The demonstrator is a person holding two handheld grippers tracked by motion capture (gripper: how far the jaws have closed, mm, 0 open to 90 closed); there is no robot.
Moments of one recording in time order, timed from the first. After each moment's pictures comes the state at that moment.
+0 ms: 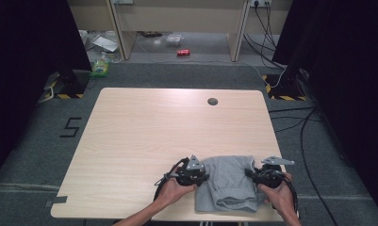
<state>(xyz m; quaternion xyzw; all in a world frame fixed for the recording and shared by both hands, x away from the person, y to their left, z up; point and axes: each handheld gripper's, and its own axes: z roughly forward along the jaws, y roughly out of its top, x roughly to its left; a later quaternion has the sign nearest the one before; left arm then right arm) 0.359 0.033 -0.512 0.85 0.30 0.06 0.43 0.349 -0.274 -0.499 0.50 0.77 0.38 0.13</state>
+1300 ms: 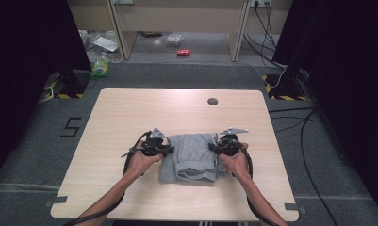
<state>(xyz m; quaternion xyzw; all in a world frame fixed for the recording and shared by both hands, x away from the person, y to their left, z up) 0.440 0.150 -0.490 0.82 0.39 0.10 0.40 0.451 -0.155 -0.496 0.47 0.78 0.40 0.09</state>
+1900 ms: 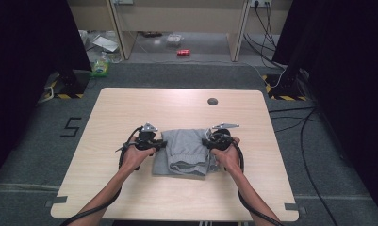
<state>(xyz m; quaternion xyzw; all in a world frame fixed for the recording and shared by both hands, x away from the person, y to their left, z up) 0.459 0.172 -0.496 0.80 0.43 0.10 0.40 0.471 -0.132 -0.499 0.47 0.78 0.40 0.09</state>
